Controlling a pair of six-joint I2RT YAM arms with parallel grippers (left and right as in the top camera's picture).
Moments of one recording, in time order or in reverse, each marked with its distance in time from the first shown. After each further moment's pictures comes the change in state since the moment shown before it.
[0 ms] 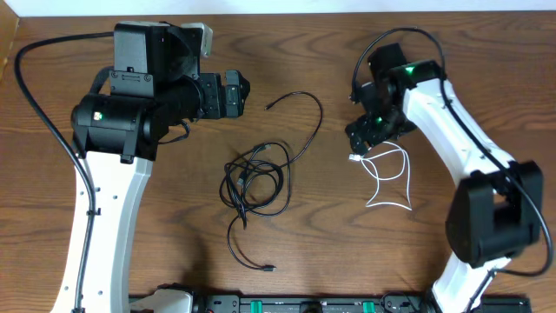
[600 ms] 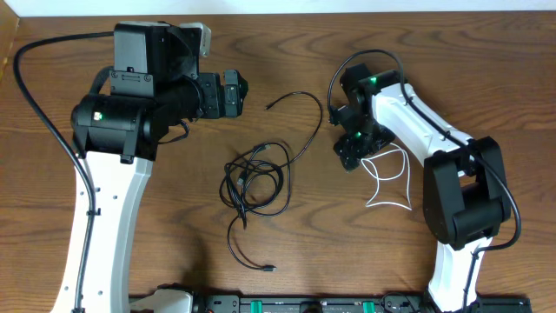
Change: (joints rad) left arm 0.000 0.000 0.000 0.000 -0.023 0.000; right arm 0.083 0.128 -0.022 0.021 0.027 -0.069
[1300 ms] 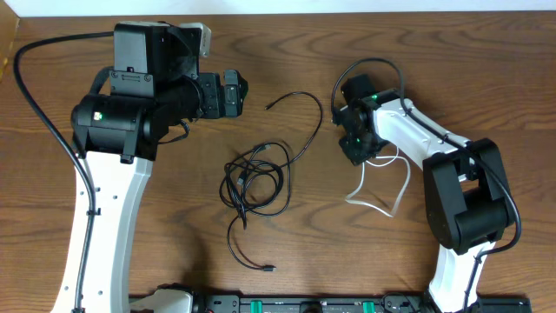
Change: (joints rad) left arm 0.000 0.000 0.000 0.000 -0.001 0.000; right arm -0.004 -0.027 -0.162 0.282 0.058 0.089
